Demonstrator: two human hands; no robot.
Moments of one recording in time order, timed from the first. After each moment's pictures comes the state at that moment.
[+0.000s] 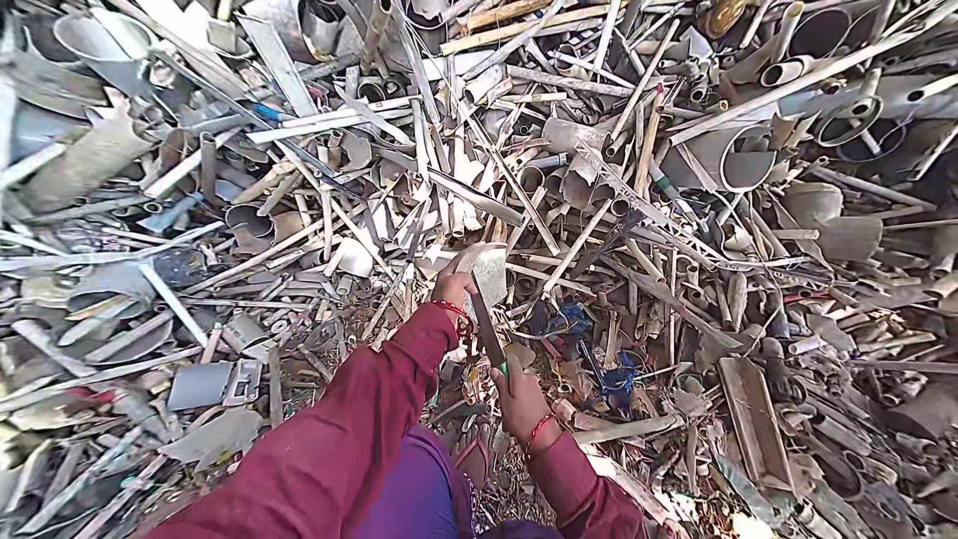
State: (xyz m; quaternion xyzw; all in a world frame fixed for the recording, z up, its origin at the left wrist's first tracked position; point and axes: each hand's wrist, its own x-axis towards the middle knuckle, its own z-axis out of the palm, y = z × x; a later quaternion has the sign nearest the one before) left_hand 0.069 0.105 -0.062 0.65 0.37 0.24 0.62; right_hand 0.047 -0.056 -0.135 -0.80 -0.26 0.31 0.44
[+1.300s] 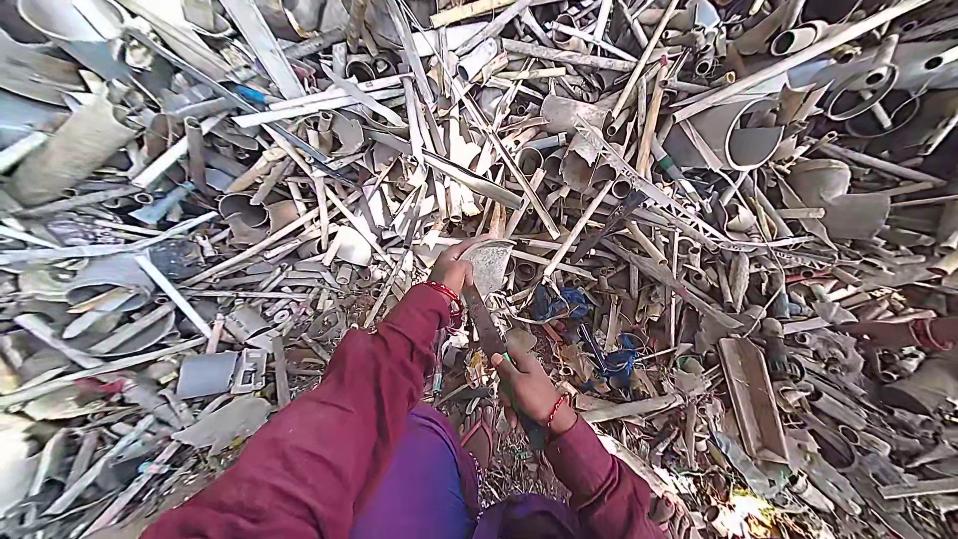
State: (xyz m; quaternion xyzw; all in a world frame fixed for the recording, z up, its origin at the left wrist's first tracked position) left_hand 0.068 0.126 -0.066 0.80 0.23 0.15 0.53; right_hand 0.047 -0.060 -0.144 -0.65 -0.20 0.44 0.59
